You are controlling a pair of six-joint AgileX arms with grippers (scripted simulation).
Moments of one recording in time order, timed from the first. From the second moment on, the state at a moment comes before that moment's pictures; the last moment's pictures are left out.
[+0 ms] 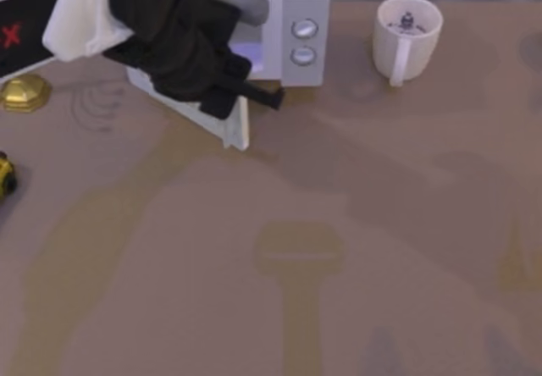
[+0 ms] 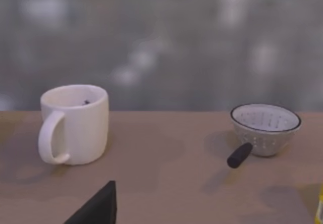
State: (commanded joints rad) left arm -0.51 1.80 1.45 -0.69 0.02 0.02; right arm 0.00 0.00 0.00 0.00 0.00 0.00
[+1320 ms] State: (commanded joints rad) left arm -0.46 1.75 1.39 -0.68 0.08 0.14; right arm 0.00 0.00 0.00 0.00 0.00 0.00
